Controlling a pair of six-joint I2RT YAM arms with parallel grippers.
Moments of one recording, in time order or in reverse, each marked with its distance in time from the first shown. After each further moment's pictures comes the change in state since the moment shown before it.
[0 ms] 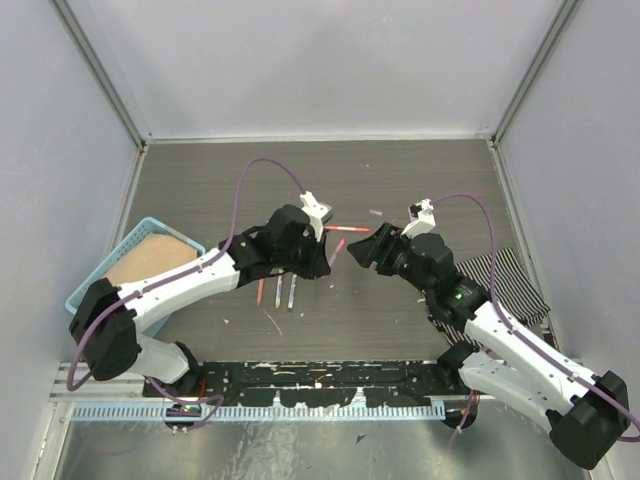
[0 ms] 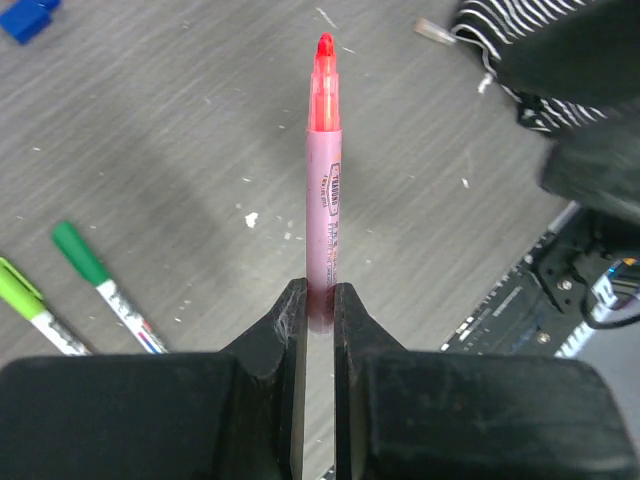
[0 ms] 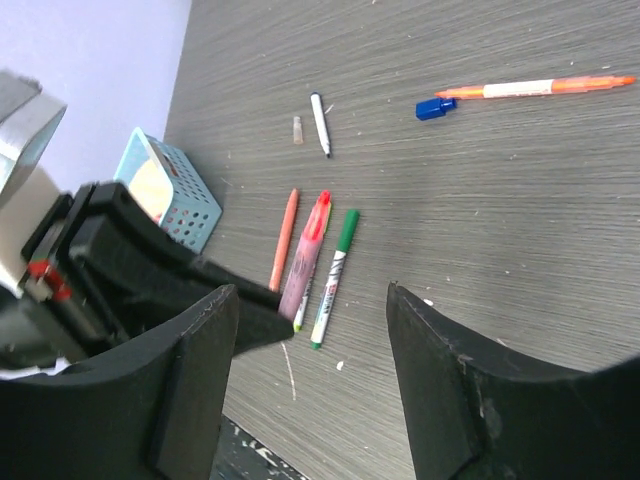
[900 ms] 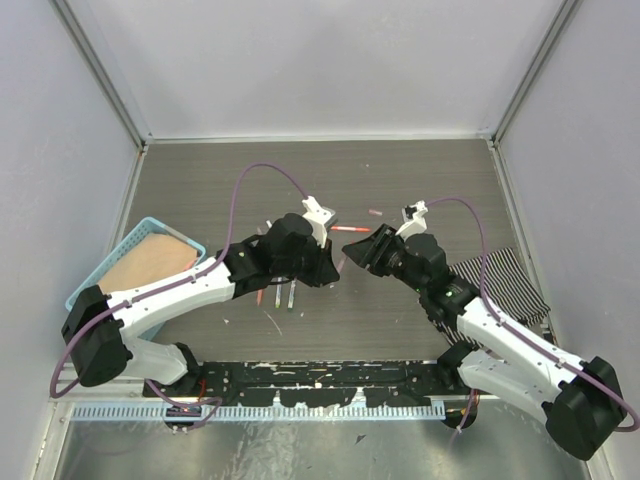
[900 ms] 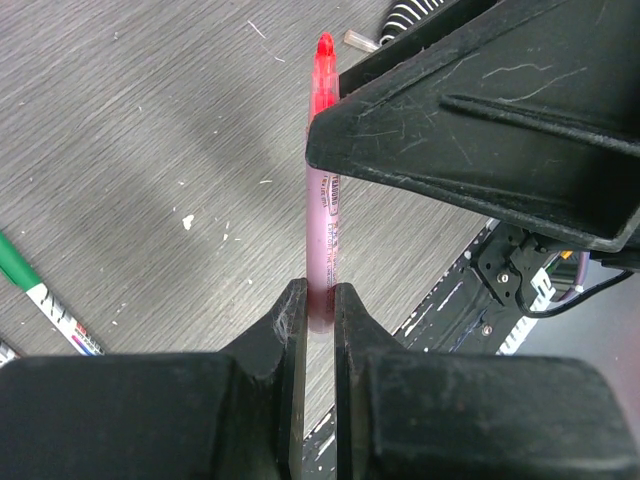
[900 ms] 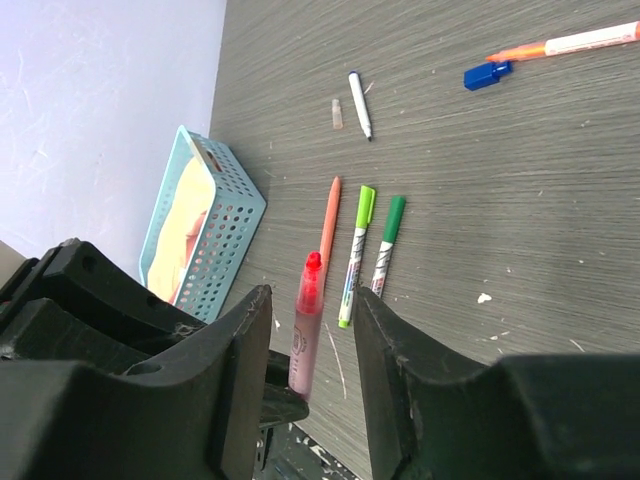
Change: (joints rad) left arm -0.113 -0.082 -0.031 0.046 -0.031 -0.105; right arm 0.000 0.064 -0.055 0.144 -0.064 0.156
